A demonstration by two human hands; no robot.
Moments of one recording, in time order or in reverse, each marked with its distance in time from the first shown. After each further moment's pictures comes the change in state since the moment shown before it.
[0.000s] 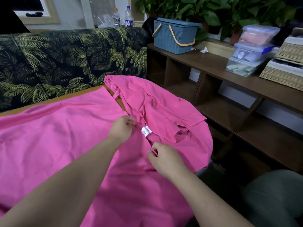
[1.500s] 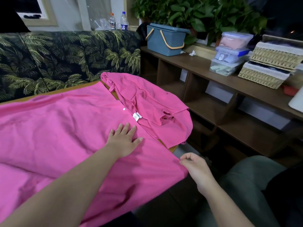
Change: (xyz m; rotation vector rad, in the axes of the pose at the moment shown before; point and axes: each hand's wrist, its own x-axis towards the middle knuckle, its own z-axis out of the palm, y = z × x) left_hand -0.115 0.022 0.018 0.710 -0.377 0.036; right_hand -0.127 0.083 -0.030 0.686 0.108 0.530
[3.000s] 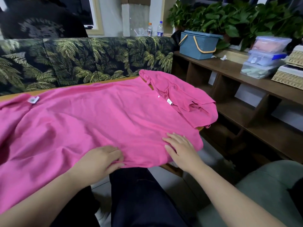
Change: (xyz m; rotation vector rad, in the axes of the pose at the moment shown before) left_hand -0.236 -0.102 0.041 0.037 0.561 0.473; right_hand -0.055 -0.003 0.080 -0.821 -0.233 -0.826
